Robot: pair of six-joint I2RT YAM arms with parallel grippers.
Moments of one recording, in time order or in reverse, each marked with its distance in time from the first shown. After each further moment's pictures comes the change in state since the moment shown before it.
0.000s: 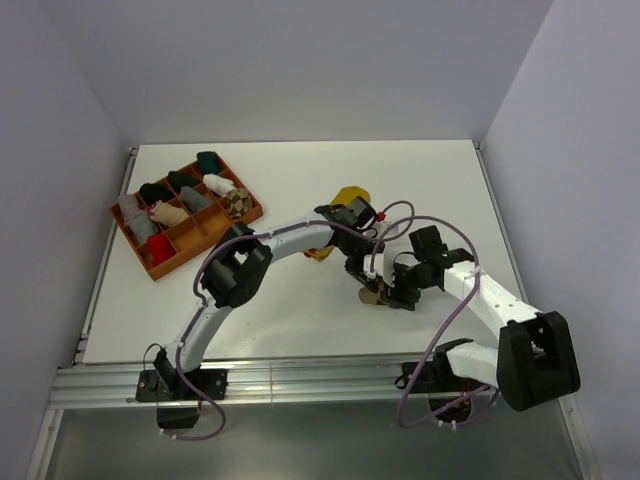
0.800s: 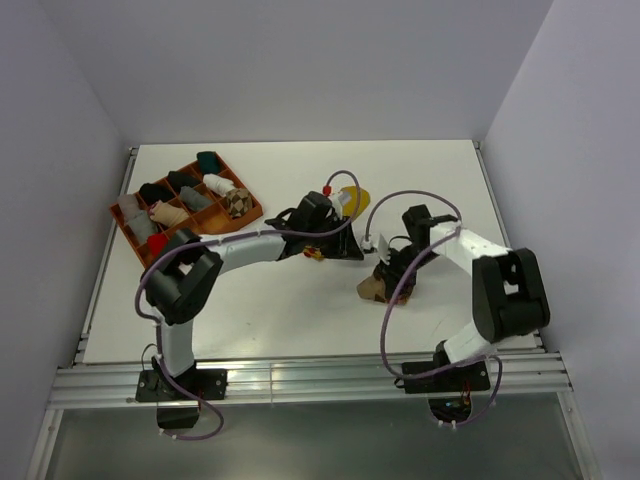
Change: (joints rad) left arm 0.100 -0.359 -0.541 0.613 -0.251 -0.396; right arm -0.039 0.314 0.205 -0.125 -0.038 0.110
